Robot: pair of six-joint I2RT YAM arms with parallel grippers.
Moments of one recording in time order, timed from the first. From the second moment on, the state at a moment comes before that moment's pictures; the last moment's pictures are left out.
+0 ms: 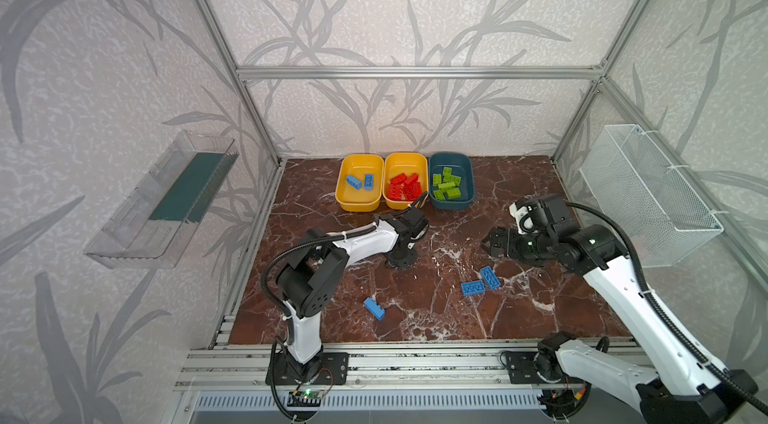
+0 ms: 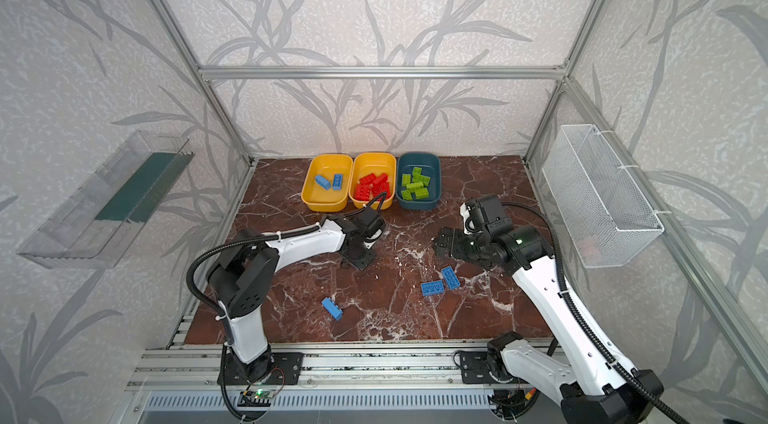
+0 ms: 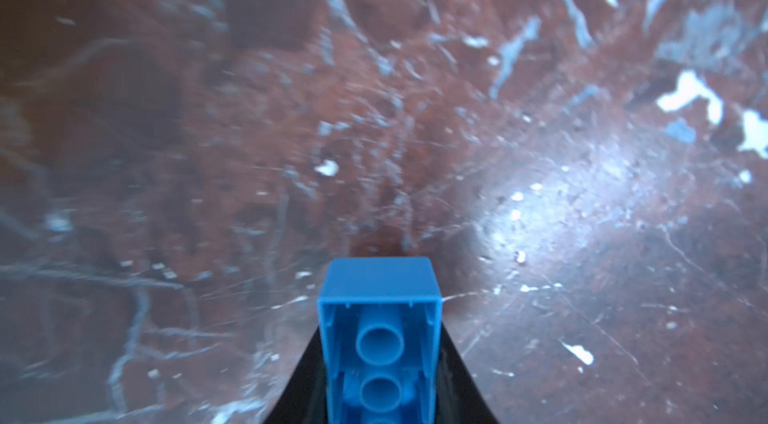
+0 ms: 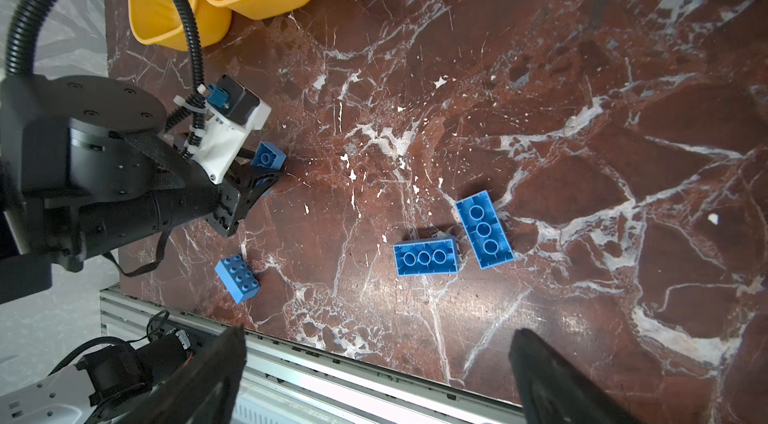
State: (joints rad) left arm -0.69 1.87 1.26 -0.74 -0.15 -0.04; right arm 0.38 1.06 1.16 -1.09 -0.21 0.55
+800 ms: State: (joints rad) left arm -0.31 2.28 2.13 -0.92 -0.31 -0.02; right arm 0.35 1.24 1.30 -0.97 -0.24 0.58
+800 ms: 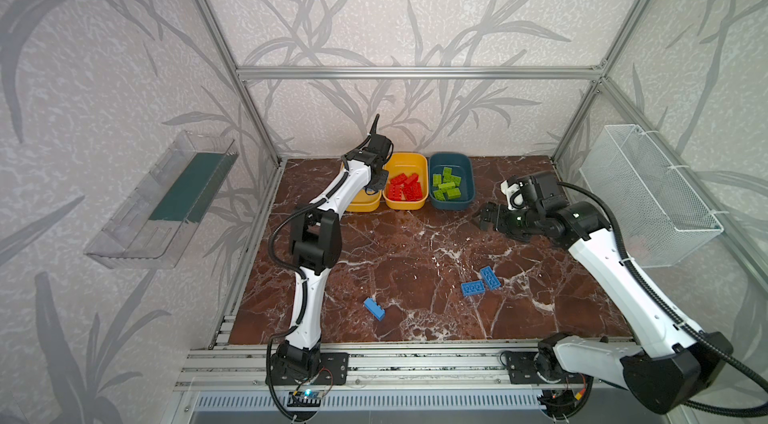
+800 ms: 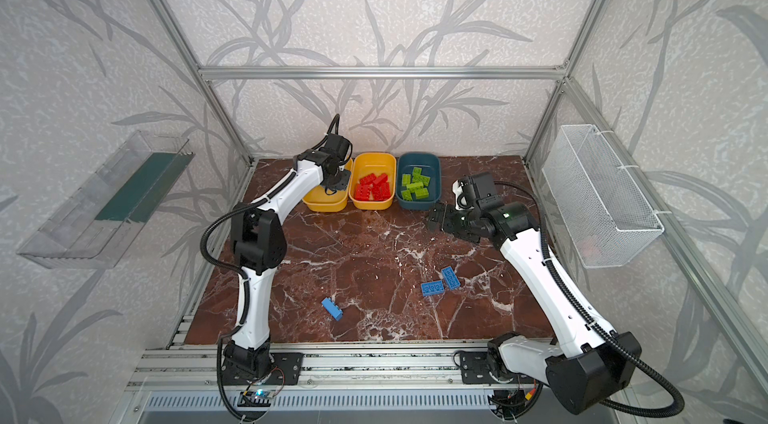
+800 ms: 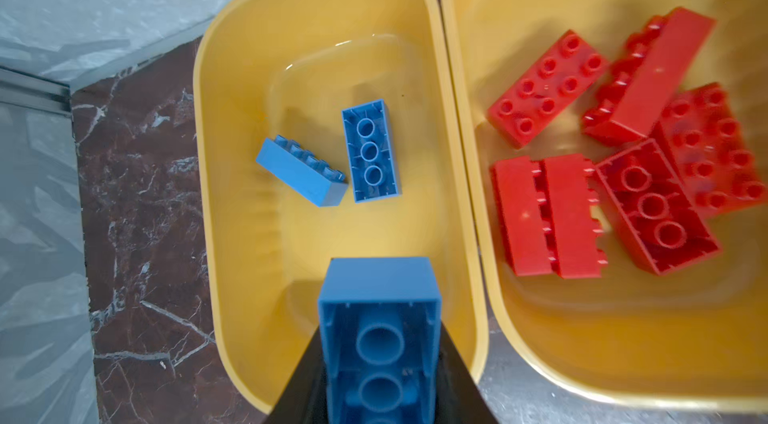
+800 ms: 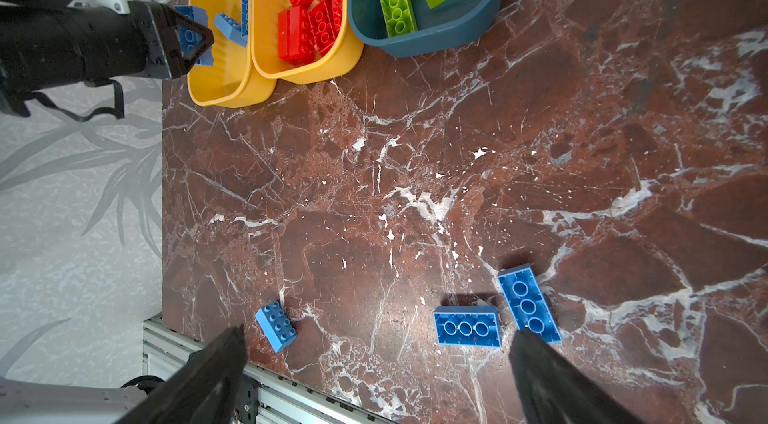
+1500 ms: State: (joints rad) left arm -0.22 2.37 2.33 -1.04 -0.22 -0.27; right arm 0.35 1.28 1.41 -1.04 -0.16 0.58
